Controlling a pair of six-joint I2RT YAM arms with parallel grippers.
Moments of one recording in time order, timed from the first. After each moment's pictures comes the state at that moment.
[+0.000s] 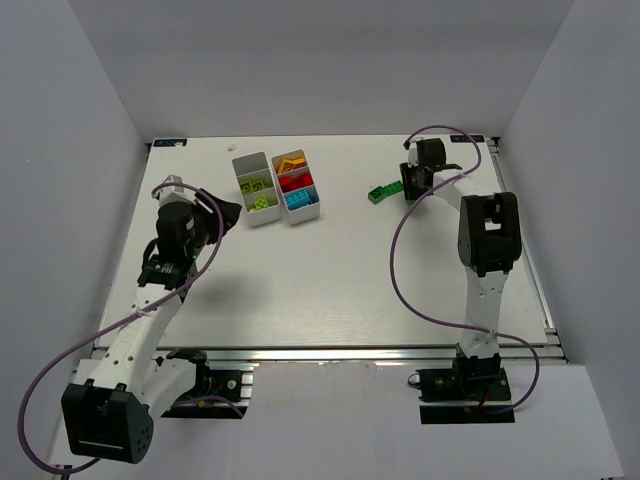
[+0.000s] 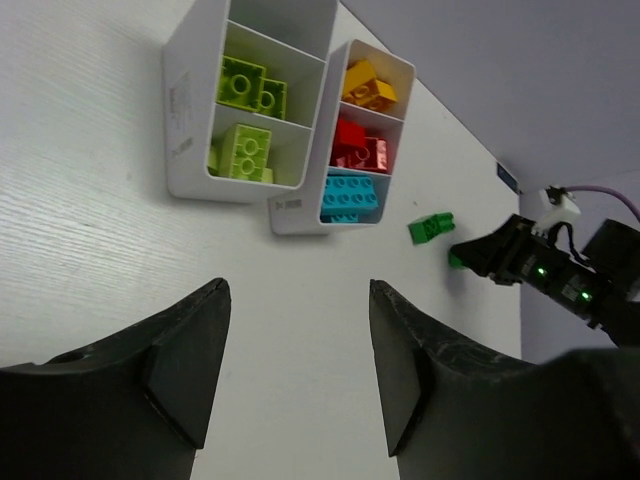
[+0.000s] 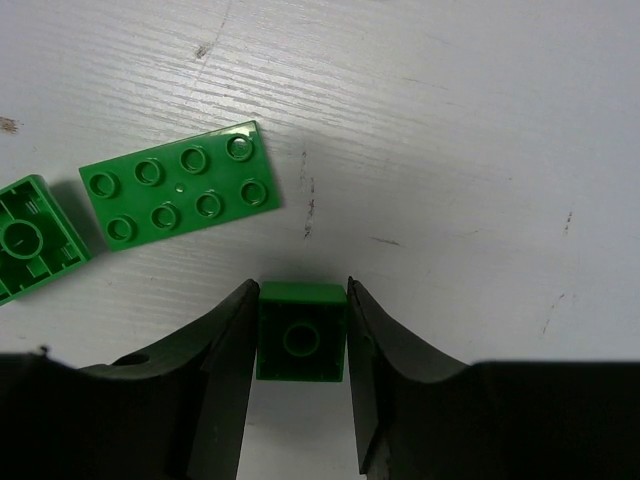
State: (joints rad) left arm -0.14 0.96 0.75 -0.13 0.00 -0.77; right arm 0.16 2.20 1.64 -0.31 0.00 -0.12
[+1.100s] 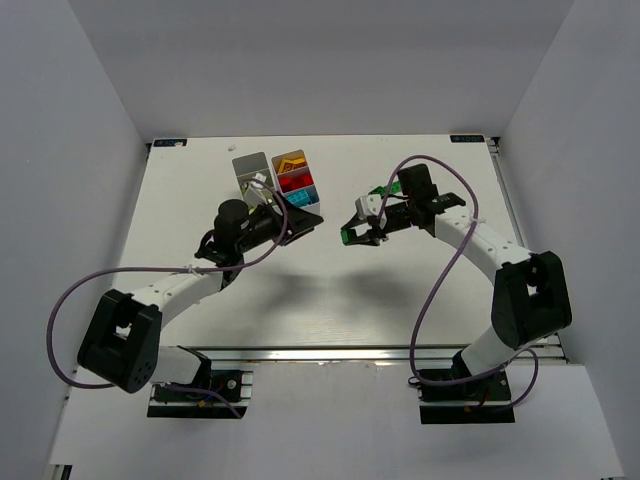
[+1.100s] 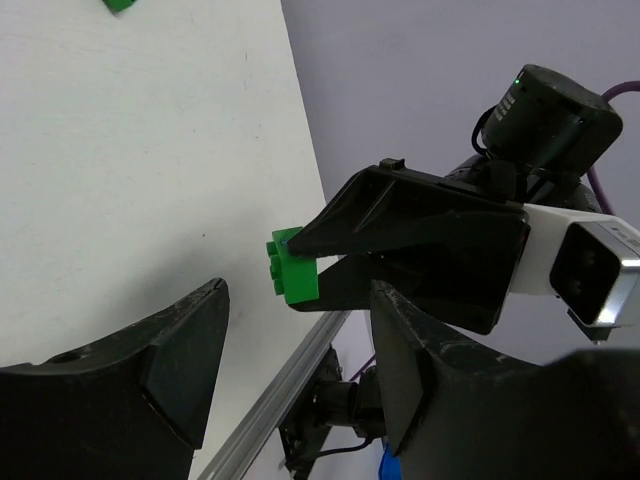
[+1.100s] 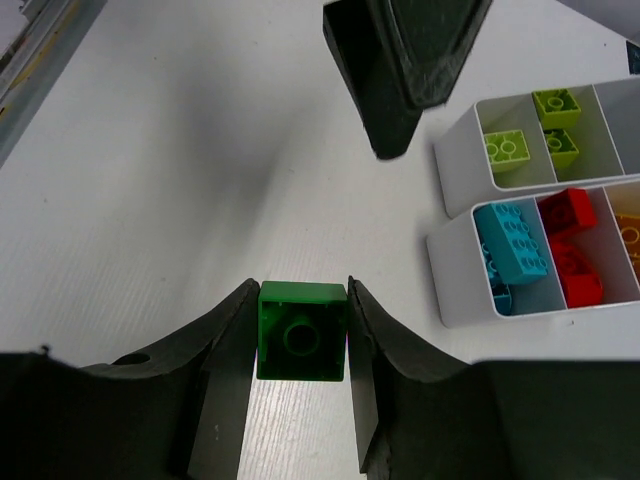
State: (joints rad) left arm -0.44 1.34 0.69 0.49 0.48 -1.07; right arm 0.41 1.58 1.16 -0.45 -1.16 -1.20
